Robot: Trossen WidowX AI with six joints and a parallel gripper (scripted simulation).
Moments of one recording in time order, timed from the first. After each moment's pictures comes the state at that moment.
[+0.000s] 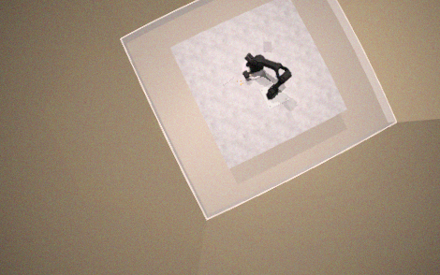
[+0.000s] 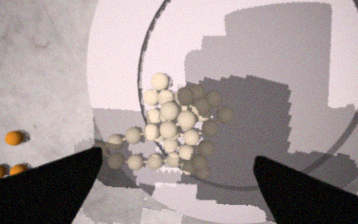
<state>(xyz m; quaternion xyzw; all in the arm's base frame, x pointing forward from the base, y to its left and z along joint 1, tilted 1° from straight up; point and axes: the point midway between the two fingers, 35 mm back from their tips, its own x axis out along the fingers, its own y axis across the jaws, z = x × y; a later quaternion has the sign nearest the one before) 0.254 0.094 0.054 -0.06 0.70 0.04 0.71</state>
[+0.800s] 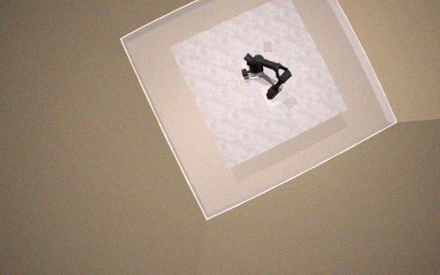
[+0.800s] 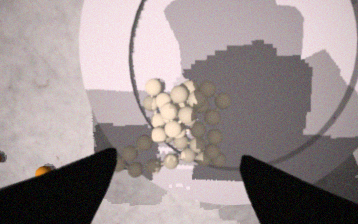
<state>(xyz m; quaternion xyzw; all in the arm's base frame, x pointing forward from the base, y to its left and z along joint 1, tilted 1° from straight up) 0.254 0.101 0.060 0.04 0.70 -0.05 0.71</state>
